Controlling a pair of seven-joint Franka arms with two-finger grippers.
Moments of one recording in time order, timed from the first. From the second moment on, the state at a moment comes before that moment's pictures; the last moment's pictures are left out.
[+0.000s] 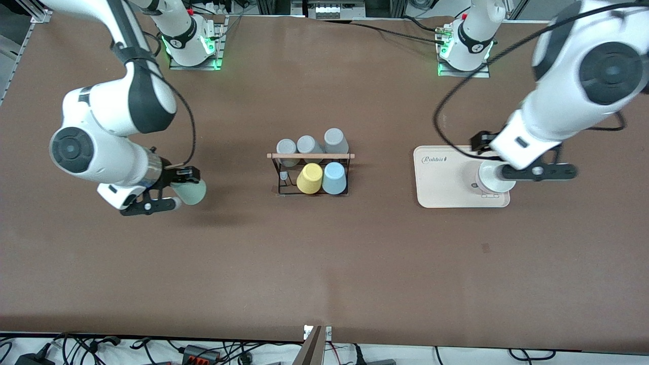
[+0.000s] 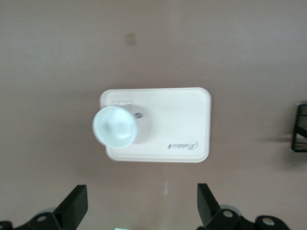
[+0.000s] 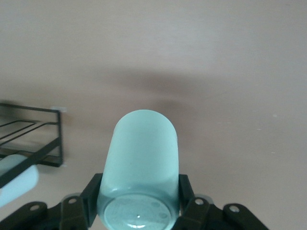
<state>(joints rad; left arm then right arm) 0.03 0.24 -0.28 -1.40 0.14 1.44 -0.26 0.25 0.40 0.02 -1.57 0.08 1.82 0.10</state>
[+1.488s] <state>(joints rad) 0.01 0.01 -0.05 -1.65 0.00 1.67 -0.03 0.51 0.55 0.02 -1.40 0.21 1.86 0.35</state>
